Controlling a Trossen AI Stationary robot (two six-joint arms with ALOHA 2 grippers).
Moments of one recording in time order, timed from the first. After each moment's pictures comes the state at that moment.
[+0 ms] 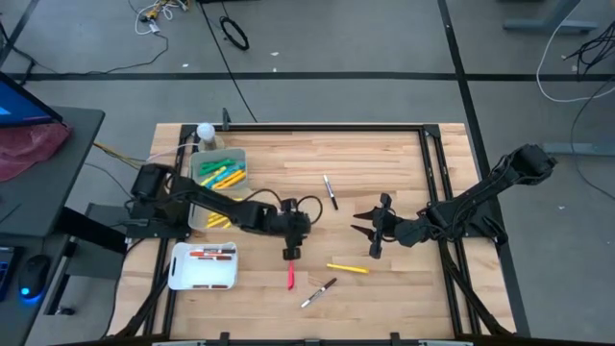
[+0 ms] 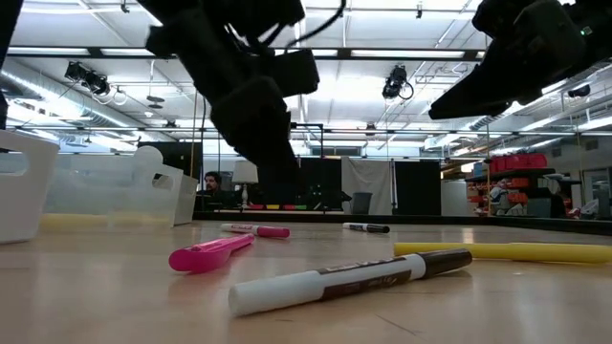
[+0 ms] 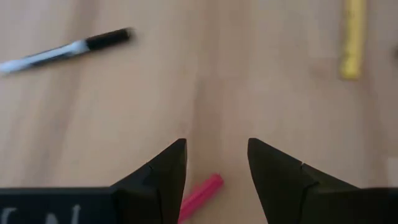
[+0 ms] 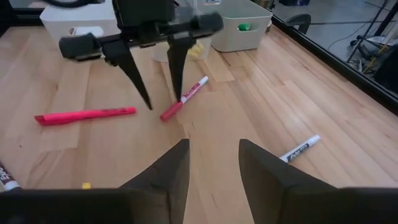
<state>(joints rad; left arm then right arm) -0.20 1.81 1.05 -0.15 -0.27 -0.16 0.47 1.18 0.45 0.20 0.68 0.29</state>
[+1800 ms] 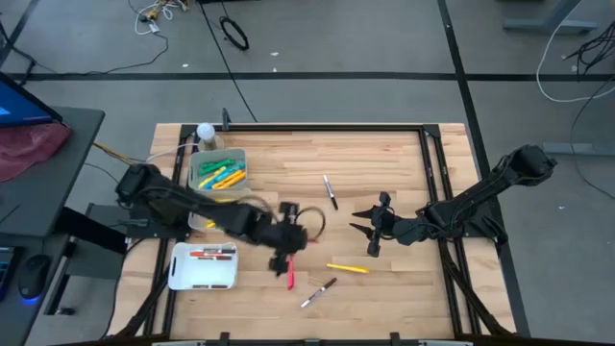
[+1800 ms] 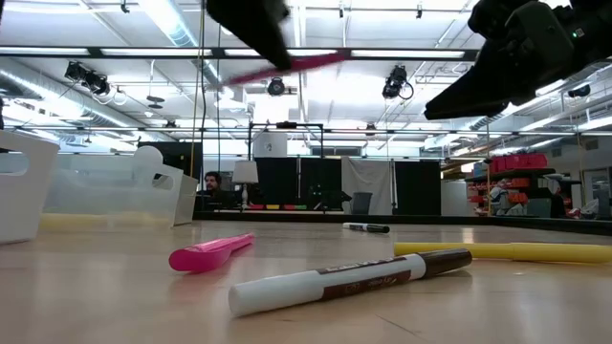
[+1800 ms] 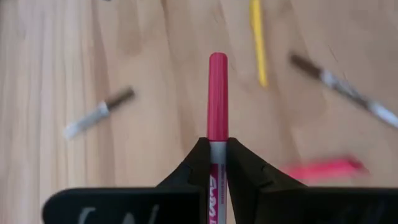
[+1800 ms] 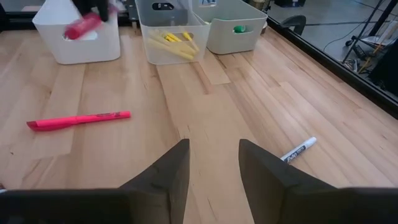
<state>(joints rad) -0.32 1.71 1.39 -0.64 -0.31 0.01 0.46 1.19 0.45 0.23 0.68 0.28</state>
